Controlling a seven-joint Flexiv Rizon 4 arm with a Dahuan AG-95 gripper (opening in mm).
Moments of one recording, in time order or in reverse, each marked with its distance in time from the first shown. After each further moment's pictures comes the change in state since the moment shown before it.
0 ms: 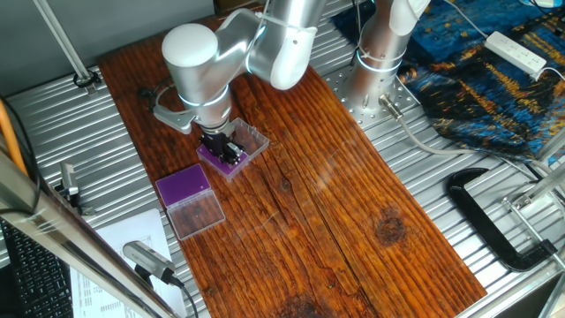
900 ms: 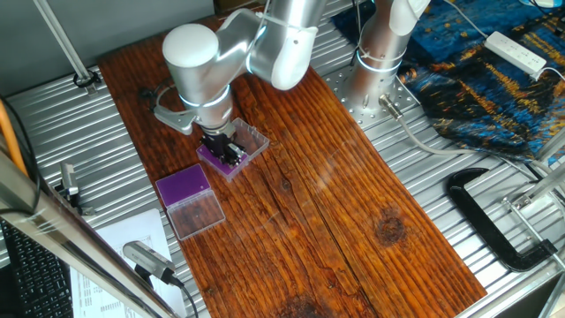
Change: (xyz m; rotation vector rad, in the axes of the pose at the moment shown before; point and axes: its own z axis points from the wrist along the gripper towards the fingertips) arm -0.002 0.011 -0.004 0.014 -0.005 0.024
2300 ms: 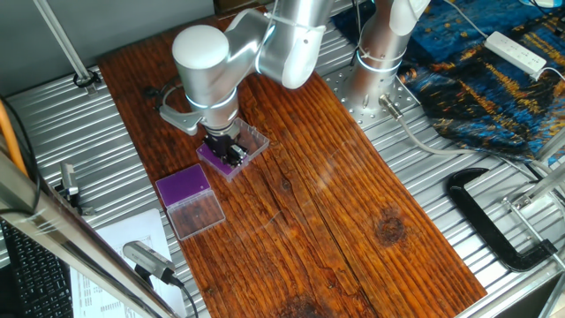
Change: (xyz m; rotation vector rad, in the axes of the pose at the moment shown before) arm 0.001 -0.003 0.002 0.018 -0.008 0.004
